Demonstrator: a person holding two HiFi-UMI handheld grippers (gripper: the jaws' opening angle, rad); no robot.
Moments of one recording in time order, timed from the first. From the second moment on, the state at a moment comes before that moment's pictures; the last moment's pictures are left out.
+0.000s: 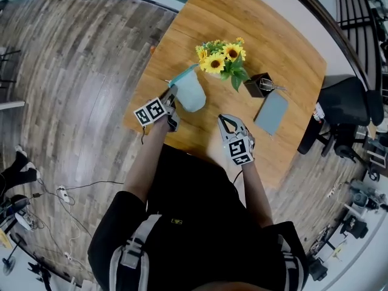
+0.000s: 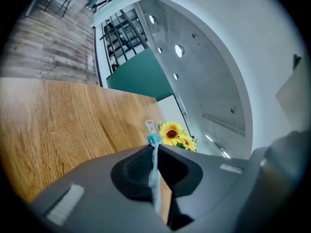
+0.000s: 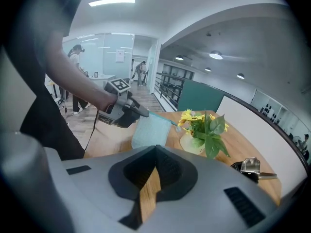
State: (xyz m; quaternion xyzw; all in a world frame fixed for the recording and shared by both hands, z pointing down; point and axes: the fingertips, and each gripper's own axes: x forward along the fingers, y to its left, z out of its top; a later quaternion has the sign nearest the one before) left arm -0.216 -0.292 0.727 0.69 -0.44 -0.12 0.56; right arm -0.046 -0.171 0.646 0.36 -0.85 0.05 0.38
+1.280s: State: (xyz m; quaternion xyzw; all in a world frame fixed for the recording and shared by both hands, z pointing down) left arm -0.170 -0.181 0.616 0.83 -0.45 0.05 0.32; right arm 0.005 -0.130 0.603 0.38 -0.88 0.06 0.26
